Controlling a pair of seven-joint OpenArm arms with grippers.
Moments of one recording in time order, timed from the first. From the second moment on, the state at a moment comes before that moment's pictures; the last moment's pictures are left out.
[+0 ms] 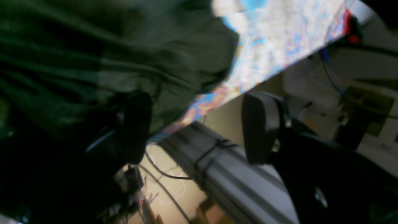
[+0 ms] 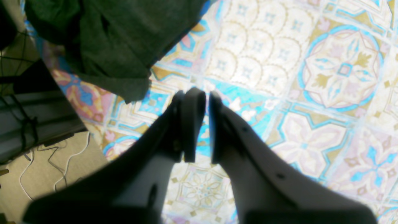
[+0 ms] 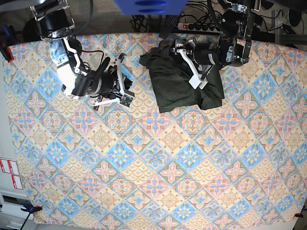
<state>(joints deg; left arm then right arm) 18.6 -12.3 5.4 100.0 -47.9 -7.1 70.5 -3.2 18.9 -17.9 101.0 22.1 41.1 -63.6</state>
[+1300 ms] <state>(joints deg) 24.8 -15.4 -4.5 107.1 -38.3 -7.9 63.8 -3.2 18.9 -17.9 102.2 22.2 41.1 -63.6</state>
